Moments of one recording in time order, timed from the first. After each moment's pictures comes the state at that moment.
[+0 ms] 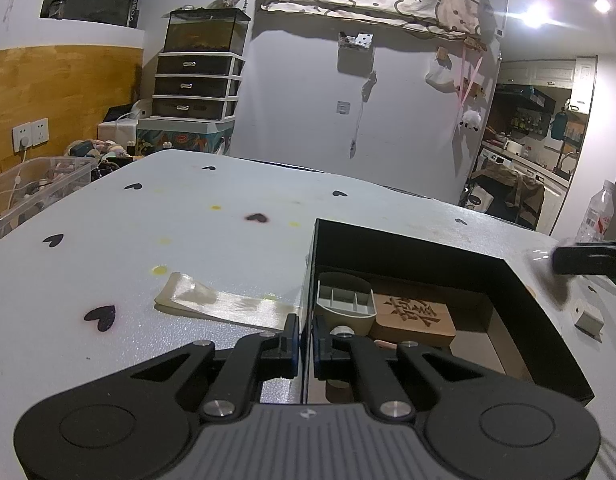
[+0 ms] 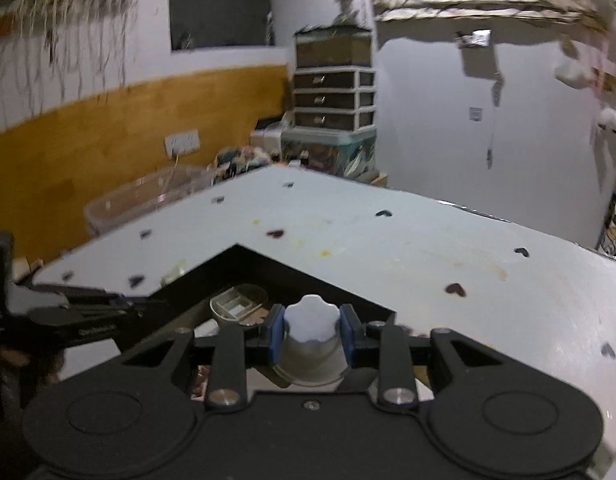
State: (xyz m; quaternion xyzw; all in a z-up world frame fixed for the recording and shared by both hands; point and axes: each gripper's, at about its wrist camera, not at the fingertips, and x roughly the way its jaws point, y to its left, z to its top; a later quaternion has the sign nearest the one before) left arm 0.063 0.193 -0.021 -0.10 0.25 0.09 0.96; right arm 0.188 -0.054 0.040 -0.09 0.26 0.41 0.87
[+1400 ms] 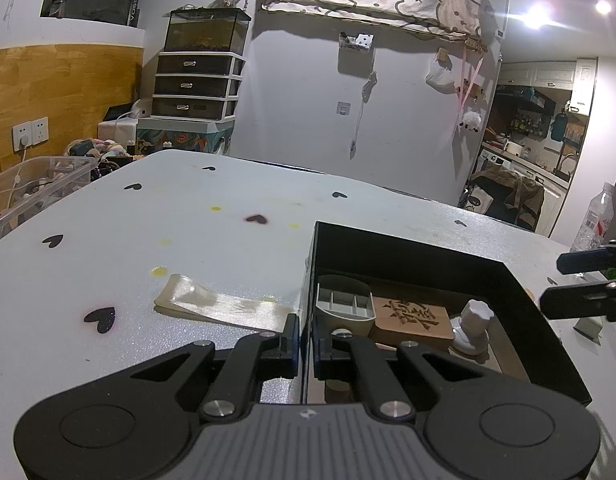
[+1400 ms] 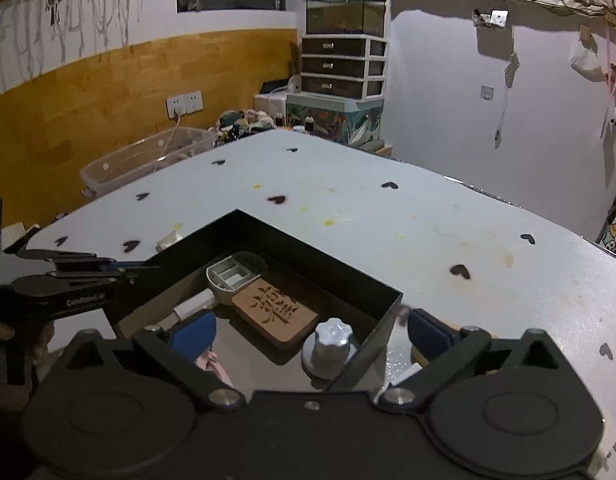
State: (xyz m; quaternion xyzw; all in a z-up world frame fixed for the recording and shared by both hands) left arm 0.063 0.193 -0.021 -0.11 0.25 0.09 0.96; right arm 0.179 -0.059 0.042 -0.11 0.28 0.41 0.86
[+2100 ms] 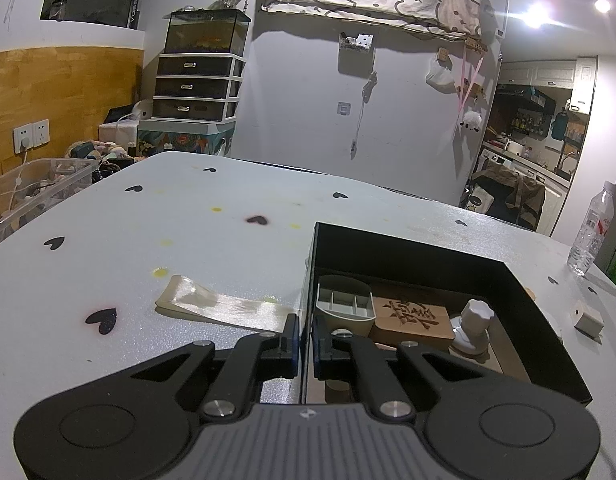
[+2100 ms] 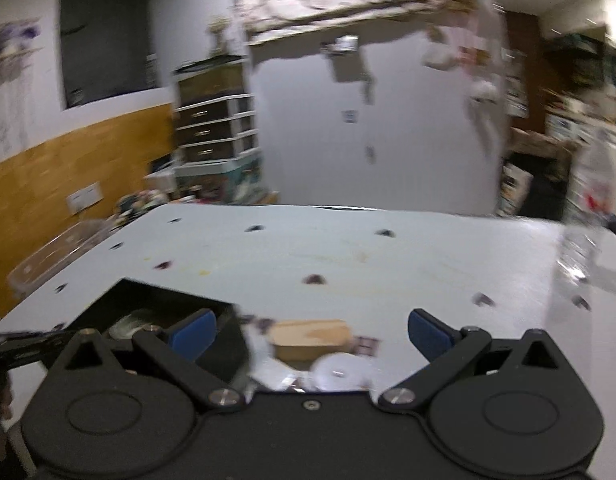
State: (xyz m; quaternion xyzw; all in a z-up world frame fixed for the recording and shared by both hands) left arm 0.062 0.192 -0.021 -0.11 0.25 0.09 0.96; right arm 0.191 -0.185 0.043 0.03 0.25 0.23 0.94
